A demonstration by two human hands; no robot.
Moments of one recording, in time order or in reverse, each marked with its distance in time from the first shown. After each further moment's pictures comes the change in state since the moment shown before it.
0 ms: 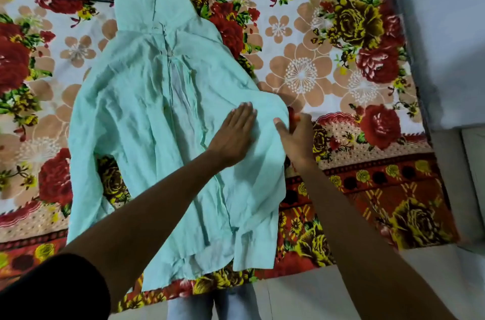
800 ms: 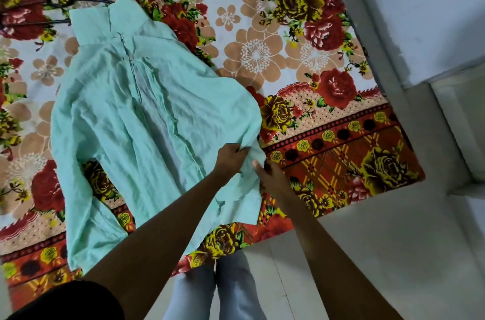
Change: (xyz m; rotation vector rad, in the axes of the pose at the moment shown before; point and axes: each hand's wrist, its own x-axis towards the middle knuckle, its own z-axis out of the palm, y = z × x) left_hand -0.065 0.126 0.002 -0.974 -0.146 -0.677; right_hand -0.159 0.100 -0.040 0.574 -0.372 0.337
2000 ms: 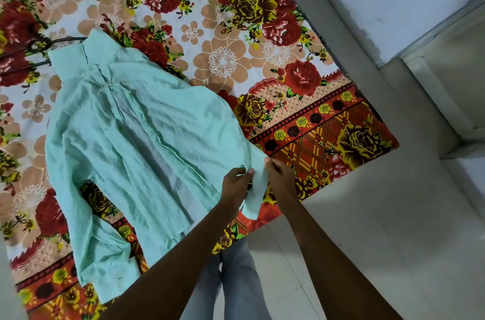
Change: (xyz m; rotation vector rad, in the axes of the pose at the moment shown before) left_hand -0.107 -0.014 0.064 -0.321 -0.113 -0.137; right_hand -0.059 0.020 -0.043 -0.003 0.393 -0.253
